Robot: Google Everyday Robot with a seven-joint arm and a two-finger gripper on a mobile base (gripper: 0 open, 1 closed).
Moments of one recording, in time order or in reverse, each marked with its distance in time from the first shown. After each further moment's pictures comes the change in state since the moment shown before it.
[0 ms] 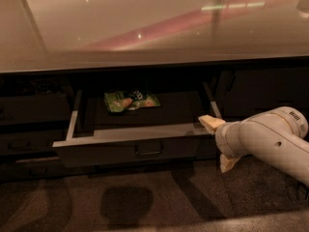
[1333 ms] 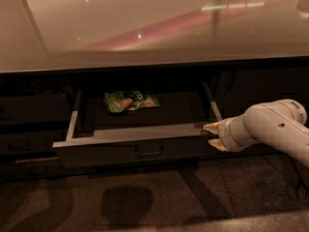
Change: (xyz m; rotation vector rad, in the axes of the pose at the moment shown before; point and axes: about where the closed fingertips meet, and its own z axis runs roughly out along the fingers) arm 0.020 -0.001 0.025 -0.063 -0.087 0.092
